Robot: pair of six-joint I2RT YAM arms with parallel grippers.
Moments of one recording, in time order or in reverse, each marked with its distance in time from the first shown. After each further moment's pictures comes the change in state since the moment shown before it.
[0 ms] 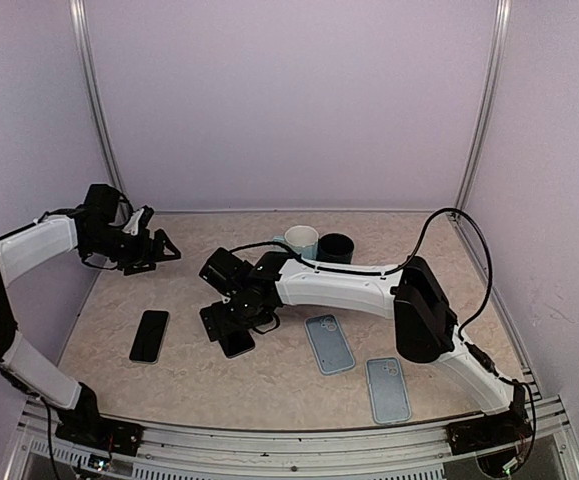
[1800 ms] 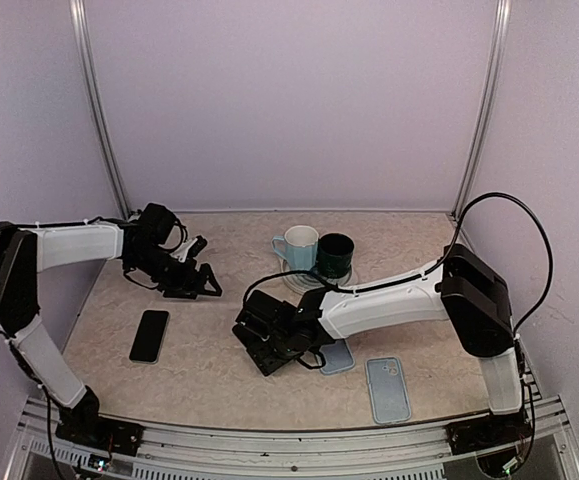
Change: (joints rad) left arm -0.271 0.184 0.001 0.035 -0.028 0.044; right arm 0.080 -0.332 -0.691 0.262 0.179 -0.145
